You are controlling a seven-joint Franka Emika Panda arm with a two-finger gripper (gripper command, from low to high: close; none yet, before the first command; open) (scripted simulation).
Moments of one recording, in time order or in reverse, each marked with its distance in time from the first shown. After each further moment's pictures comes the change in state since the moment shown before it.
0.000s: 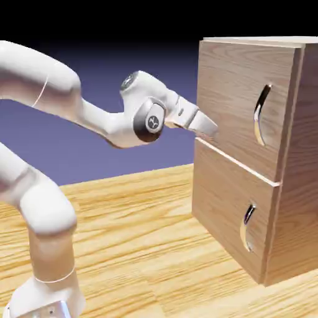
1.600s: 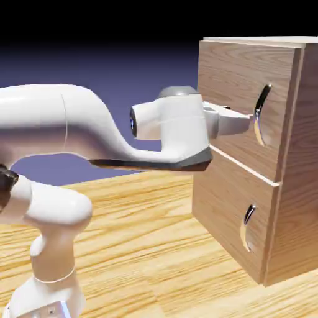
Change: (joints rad) arm 0.628 -0.271 -0.732 0.344 -2.087 -0.068 1.577
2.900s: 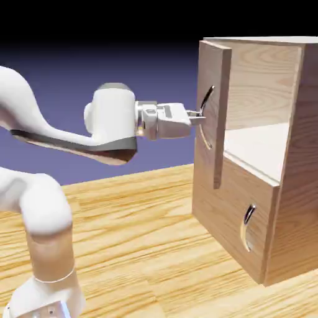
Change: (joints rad) arm -0.893 -0.076 0.868 -0.413 0.613 -0.171 0.046
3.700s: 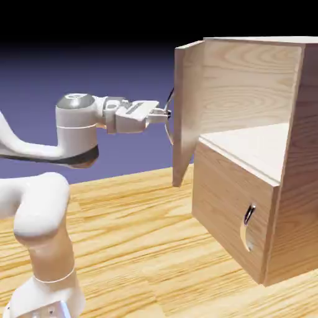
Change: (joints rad) arm -0.137 -0.408 0.448 -0.218 0.935 -0.154 -0.536
